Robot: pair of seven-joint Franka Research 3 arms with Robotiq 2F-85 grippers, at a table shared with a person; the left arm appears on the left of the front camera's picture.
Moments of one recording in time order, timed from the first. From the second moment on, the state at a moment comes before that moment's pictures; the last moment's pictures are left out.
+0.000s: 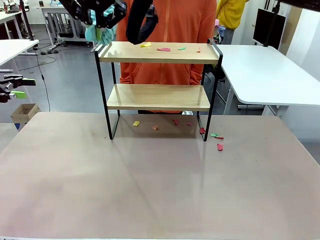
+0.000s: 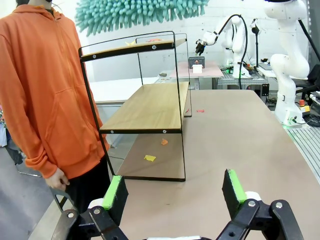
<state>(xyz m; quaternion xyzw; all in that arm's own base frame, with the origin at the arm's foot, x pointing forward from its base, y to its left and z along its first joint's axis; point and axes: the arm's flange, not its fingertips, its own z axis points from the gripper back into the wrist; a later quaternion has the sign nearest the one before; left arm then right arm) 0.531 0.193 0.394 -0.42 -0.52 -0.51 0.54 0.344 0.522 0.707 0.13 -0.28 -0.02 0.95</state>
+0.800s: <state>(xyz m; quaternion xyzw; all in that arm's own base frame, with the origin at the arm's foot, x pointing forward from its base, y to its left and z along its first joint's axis) 0.531 0.193 0.394 -0.42 -0.52 -0.51 0.54 0.348 0.522 0.682 0.13 -0.21 -0.04 0.97</state>
